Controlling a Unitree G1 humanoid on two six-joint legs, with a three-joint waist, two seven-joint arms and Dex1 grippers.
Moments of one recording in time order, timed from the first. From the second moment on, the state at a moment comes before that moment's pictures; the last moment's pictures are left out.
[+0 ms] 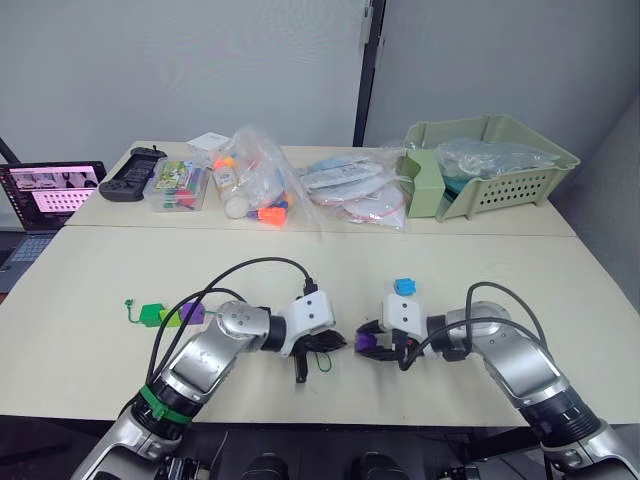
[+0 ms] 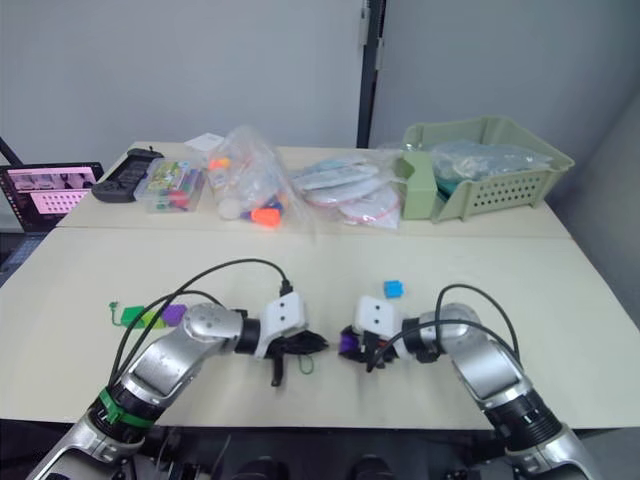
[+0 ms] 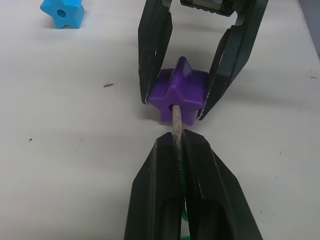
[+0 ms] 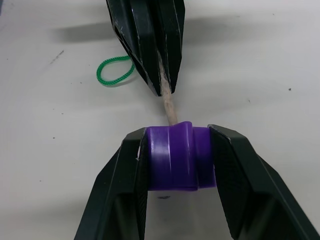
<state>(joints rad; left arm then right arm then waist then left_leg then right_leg) -0.48 0.46 -0.41 -0.18 -0.16 0.57 -0.97 -0.40 -0.66 0.31 -0.19 0.10 0.40 1.11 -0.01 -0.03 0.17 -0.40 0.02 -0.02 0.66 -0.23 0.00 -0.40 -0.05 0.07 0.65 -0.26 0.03</state>
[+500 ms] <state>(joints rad) -0.53 0.38 -0.44 -0.04 -0.11 0.50 -1.03 -0.38 -0.66 0.30 -0.24 0.08 0.46 1.10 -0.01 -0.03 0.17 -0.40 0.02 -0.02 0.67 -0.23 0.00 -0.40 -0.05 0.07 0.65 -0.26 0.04</state>
